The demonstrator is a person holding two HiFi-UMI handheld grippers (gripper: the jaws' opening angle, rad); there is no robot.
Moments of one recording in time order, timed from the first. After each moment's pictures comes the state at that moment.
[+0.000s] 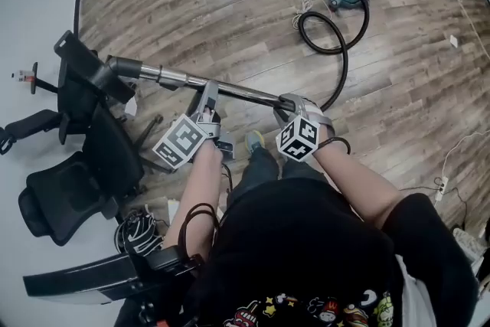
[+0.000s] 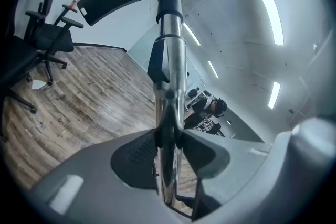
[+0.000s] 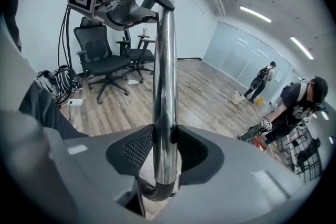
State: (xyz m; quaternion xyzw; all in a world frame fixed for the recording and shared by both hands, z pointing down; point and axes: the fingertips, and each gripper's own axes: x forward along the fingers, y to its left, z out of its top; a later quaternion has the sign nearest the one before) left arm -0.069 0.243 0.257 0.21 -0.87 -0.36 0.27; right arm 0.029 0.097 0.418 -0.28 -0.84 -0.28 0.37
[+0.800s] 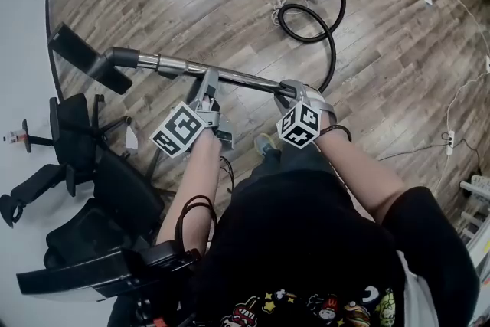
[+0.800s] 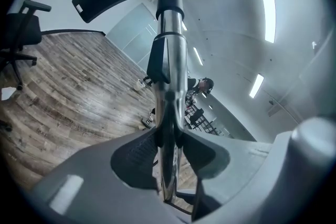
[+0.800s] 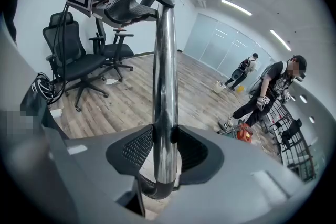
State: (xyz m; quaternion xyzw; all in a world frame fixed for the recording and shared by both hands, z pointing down) left arm -0.151 0.234 0.250 0.34 -0.83 -0.33 0.30; right arm -0.029 0.107 0.410 -0.17 -0.86 -0.26 0.40
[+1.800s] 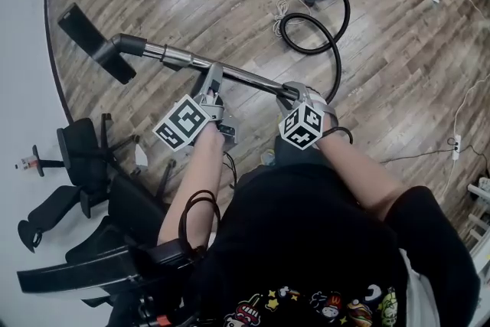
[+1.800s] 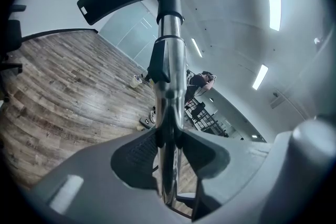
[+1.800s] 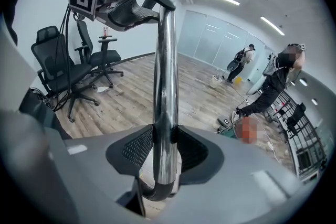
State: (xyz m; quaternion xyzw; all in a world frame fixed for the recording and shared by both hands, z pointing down) left arm -0.265 0.126 0.264 0.35 -0.83 -0.29 0.33; right arm -0.125 0.026 0.429 -0.15 -0.88 -0.20 0.41
